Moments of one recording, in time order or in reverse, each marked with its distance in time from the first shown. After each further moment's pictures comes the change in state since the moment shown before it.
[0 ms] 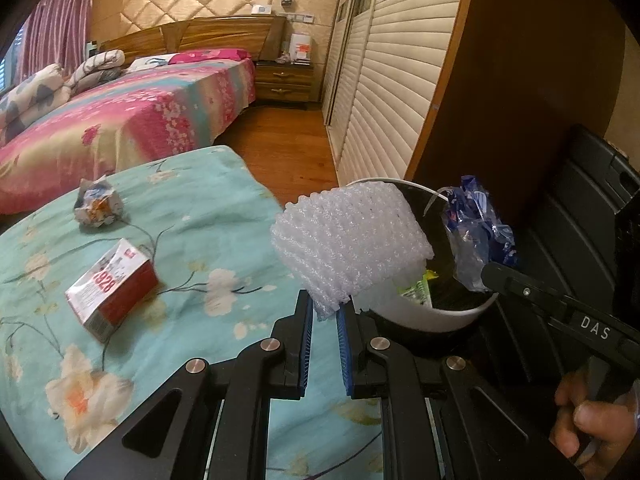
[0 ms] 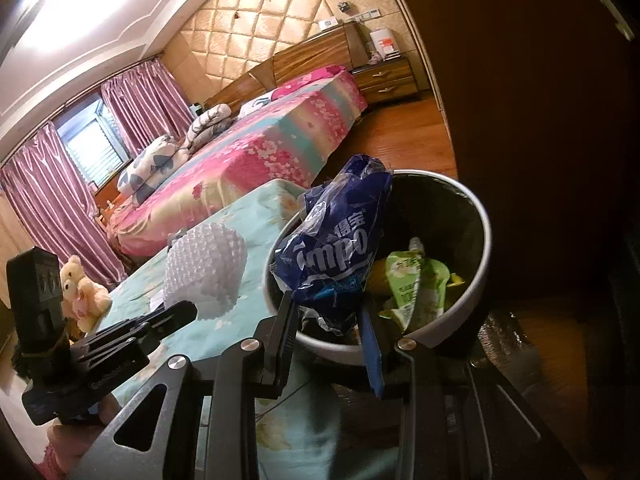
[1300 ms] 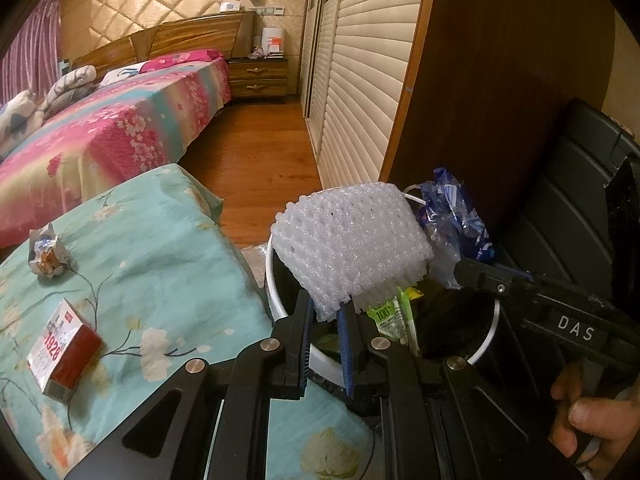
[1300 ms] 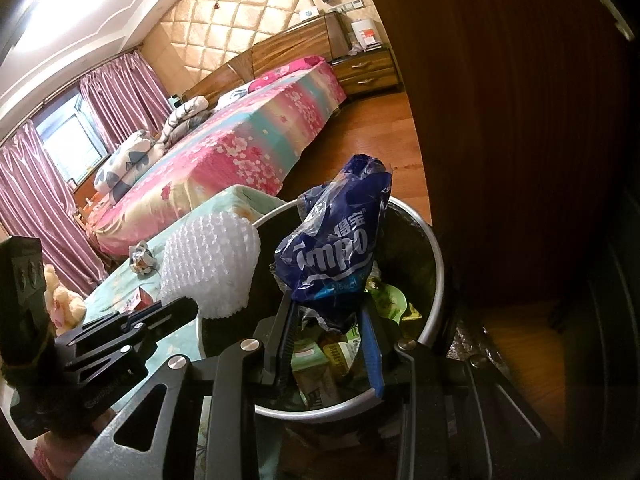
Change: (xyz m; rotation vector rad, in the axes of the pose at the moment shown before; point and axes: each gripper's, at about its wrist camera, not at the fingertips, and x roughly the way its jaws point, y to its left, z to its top) left arm 0.051 -0.045 0.033 0.088 0.034 -0.020; right arm 0.015 -0.021 0.021 0.006 0.044 -0.078
